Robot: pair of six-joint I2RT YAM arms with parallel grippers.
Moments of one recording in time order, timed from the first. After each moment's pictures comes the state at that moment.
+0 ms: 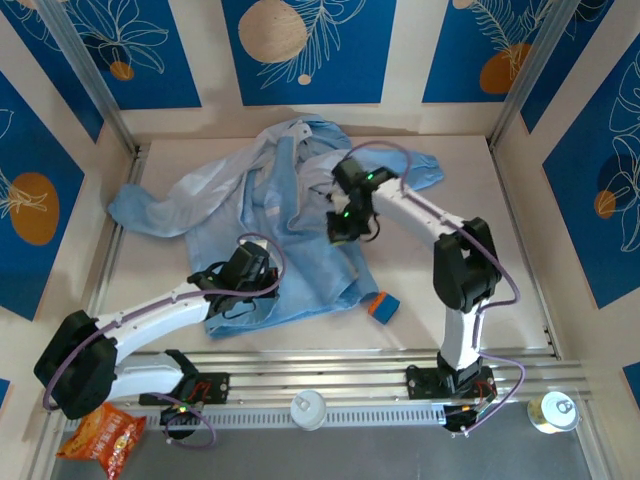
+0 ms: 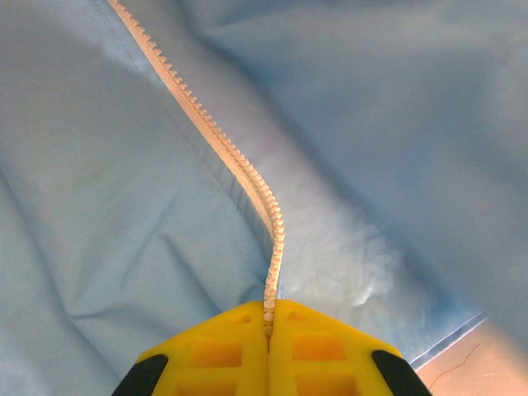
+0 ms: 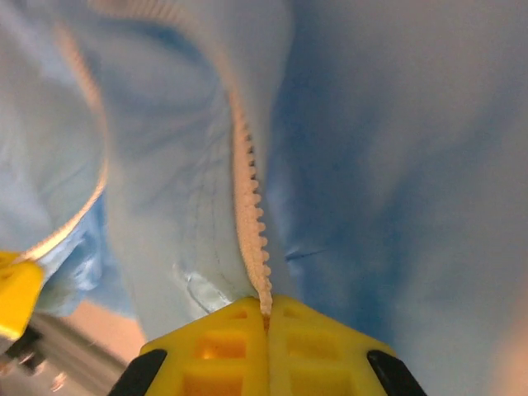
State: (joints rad) left arm -0.72 1.20 0.61 -0.30 -0.05 -0.68; right arm 0.52 1.90 1.64 -1.06 -0.27 0.29
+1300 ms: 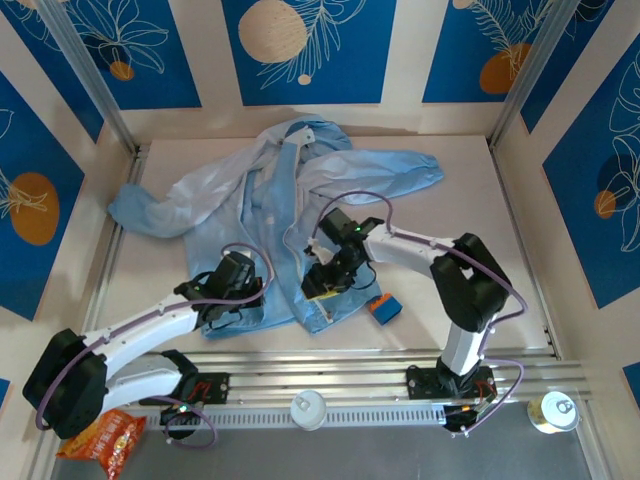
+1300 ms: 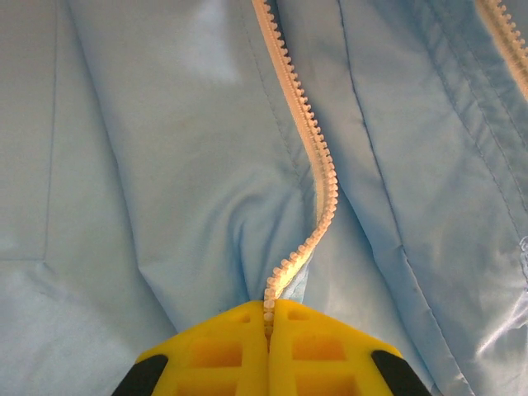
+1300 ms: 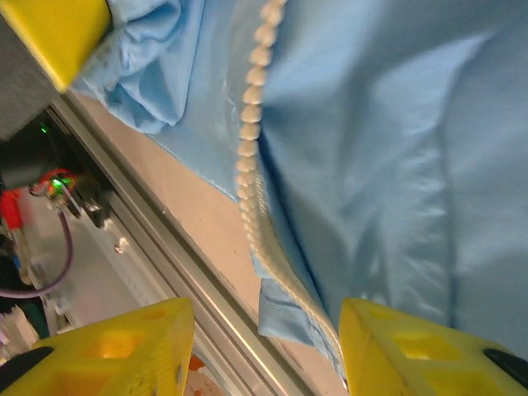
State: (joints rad) left arm -0.65 1.09 0.50 -0.37 -0.06 -0.68; right arm 0.73 1.79 1.15 -0.72 -0.66 0.30
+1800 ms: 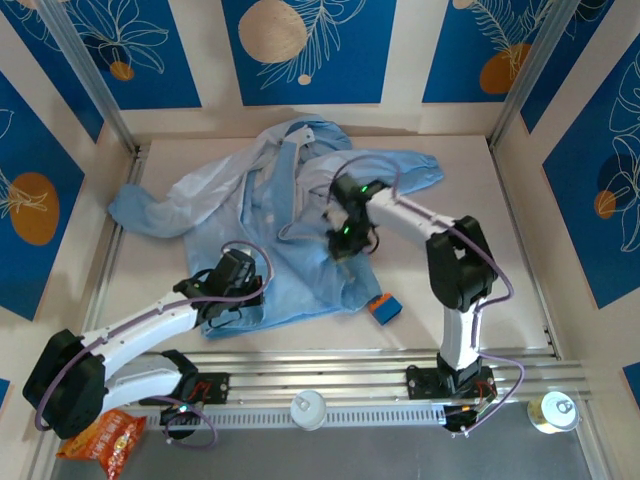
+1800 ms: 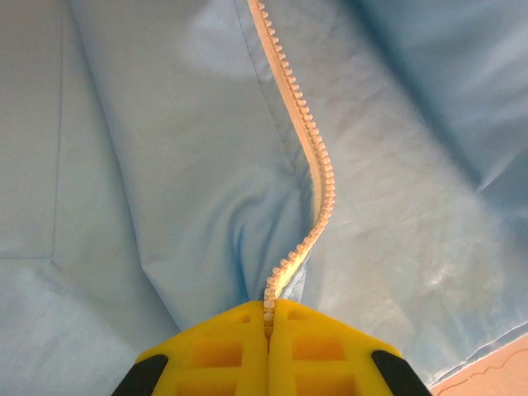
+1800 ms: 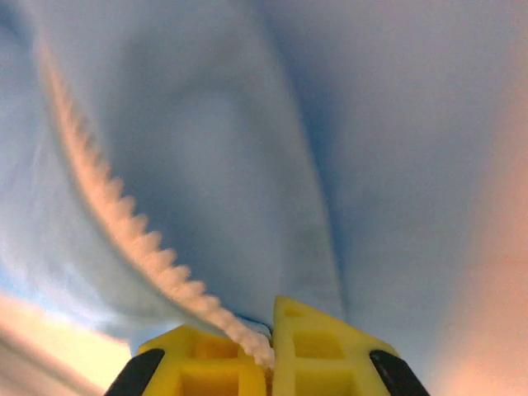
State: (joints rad) left arm -0.65 1.09 0.54 -0.42 -0.06 -0.68; right arm 0.46 1.93 1.64 -1.08 -0.16 0.14
